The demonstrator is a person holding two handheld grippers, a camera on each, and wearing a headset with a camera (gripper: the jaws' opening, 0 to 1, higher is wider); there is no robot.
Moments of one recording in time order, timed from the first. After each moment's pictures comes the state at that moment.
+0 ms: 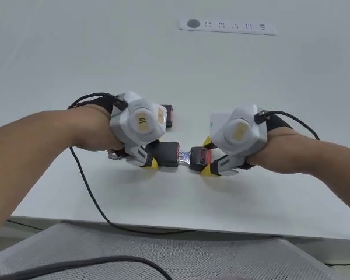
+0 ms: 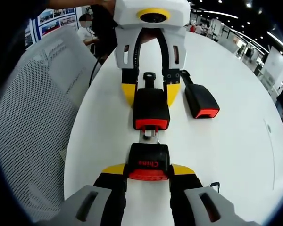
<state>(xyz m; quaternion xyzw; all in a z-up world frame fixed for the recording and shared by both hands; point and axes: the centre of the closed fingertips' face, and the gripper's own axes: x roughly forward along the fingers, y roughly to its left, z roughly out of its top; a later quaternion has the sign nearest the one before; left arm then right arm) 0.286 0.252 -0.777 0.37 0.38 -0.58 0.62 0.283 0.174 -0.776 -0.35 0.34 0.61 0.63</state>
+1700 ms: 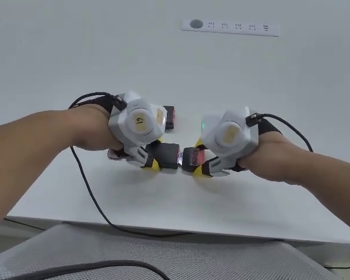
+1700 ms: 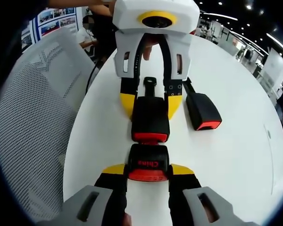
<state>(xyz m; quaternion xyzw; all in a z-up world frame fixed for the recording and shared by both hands) 0.284 0.254 -0.771 0.36 0.37 -0.60 0.62 0.283 0.194 -0.779 -0.35 0.34 0.61 0.63</state>
